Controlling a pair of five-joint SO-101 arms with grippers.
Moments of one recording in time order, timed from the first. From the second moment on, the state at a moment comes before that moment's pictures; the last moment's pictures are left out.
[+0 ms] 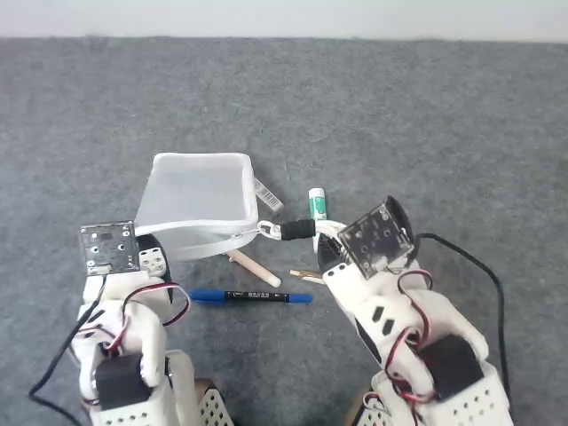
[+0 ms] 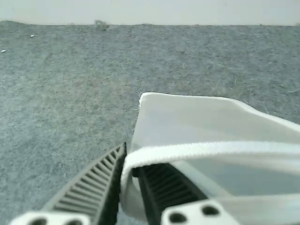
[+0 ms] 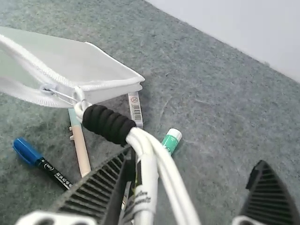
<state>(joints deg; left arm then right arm) -18.7 -103.3 78.9 67.3 -0.4 -31.3 -81.6 58.9 62.4 8.3</state>
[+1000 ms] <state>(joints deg) -18.8 -103.3 78.9 67.3 -0.4 -41.5 -44.9 35.2 83.9 1.7</state>
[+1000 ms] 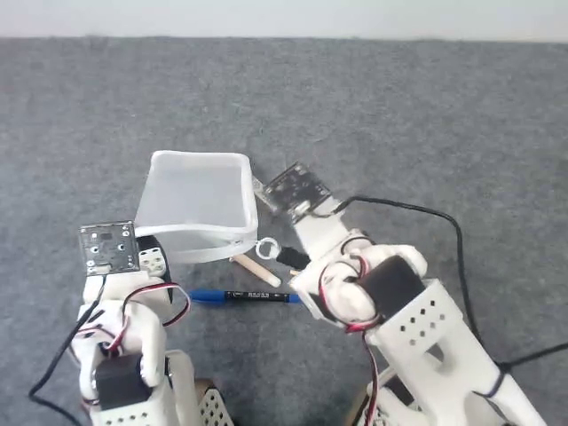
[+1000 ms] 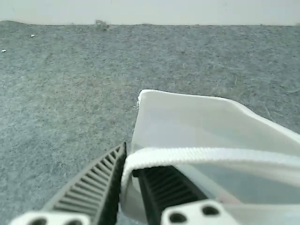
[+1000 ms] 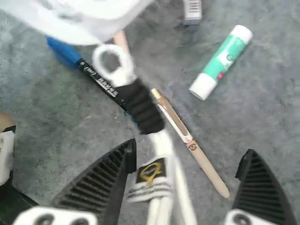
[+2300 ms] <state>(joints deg) -18.8 -103.3 78.9 67.3 -0.4 -40.0 -49.5 26.8 89.1 -4.0</state>
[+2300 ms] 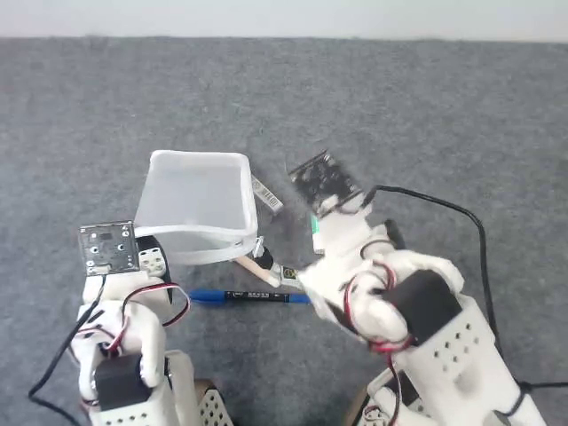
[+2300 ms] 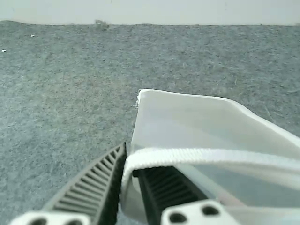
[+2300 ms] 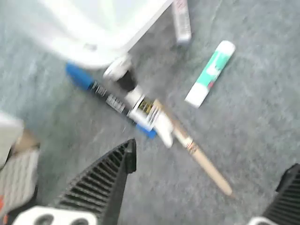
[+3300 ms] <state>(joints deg) -21.8 -103.3 78.9 66.6 -0.4 -28.2 -3.8 22.9 53.7 -3.1</state>
